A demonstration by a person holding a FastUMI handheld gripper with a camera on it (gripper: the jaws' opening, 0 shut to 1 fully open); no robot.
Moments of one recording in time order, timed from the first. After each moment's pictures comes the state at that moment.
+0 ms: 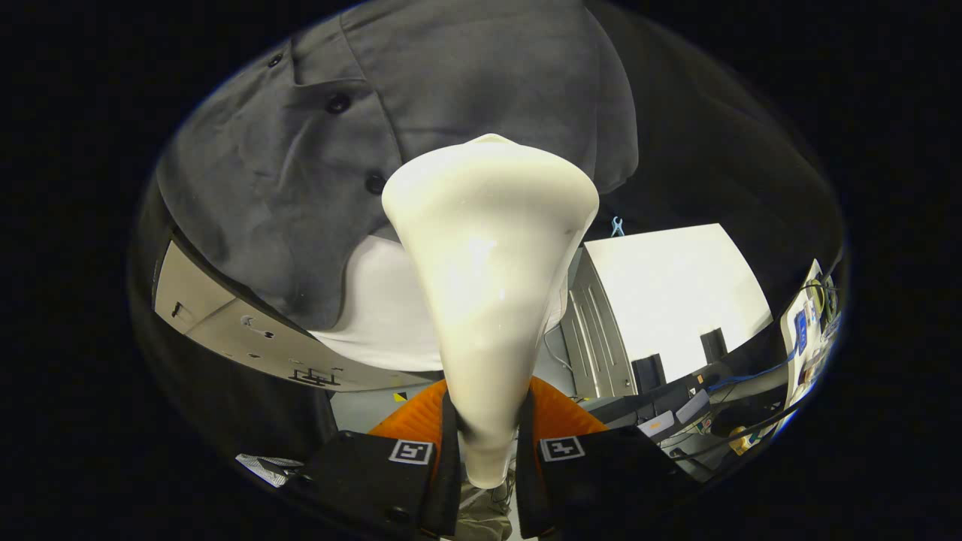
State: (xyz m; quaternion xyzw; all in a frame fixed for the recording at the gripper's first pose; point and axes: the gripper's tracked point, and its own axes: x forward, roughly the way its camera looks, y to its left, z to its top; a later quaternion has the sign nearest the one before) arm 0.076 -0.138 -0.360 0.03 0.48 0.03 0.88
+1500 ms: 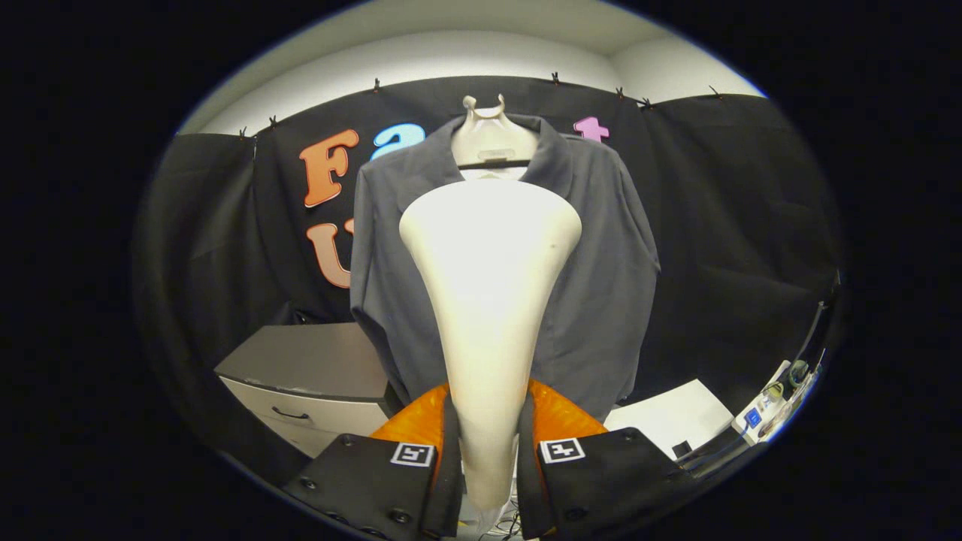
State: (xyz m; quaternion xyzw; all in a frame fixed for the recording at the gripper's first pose) arm 0.048 0.035 0.004 -0.01 0.14 0.07 0.99
